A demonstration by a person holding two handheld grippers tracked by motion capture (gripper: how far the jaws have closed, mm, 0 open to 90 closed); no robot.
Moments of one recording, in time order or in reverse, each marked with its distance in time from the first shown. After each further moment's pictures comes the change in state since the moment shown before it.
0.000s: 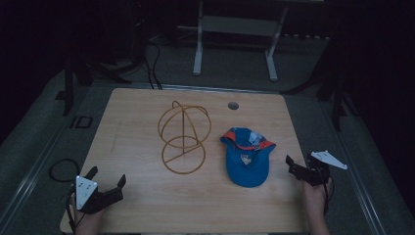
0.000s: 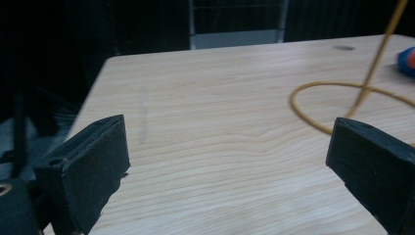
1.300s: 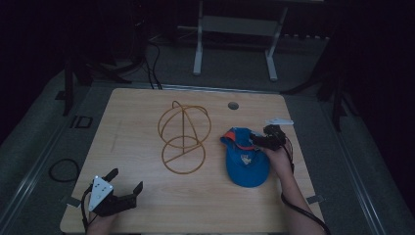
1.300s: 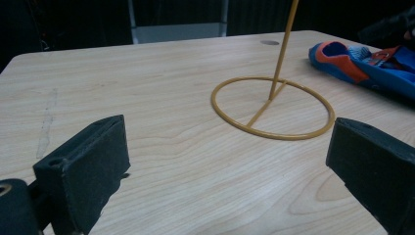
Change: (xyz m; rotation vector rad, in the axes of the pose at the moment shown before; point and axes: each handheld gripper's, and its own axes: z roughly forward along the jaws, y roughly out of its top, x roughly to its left) left arm -0.032 0.005 0.006 0.043 -0.176 0.024; right arm 0.062 0.053 0.136 0.193 0.180 -0.167
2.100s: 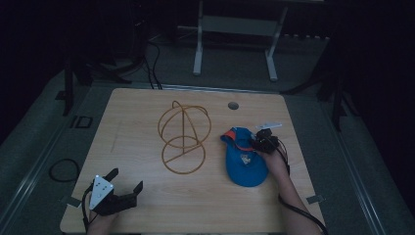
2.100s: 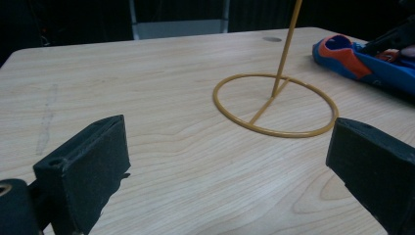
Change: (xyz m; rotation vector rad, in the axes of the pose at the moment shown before) left arm 0.000 0.000 0.001 0.006 0.014 0.003; right arm 0.012 -0.013 0.022 0.127 0.033 -0.092
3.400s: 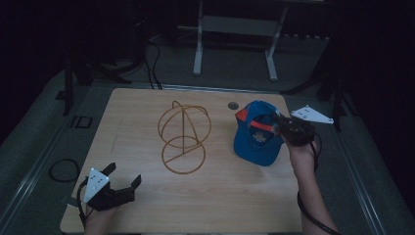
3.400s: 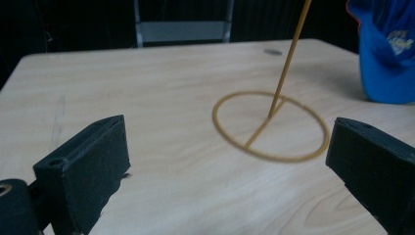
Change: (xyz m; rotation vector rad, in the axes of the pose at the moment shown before) left arm -0.001 0.053 -0.010 -0.012 -0.017 -0.049; right arm 0.014 0.048 -0.178 -0.441 -0.095 -0.002
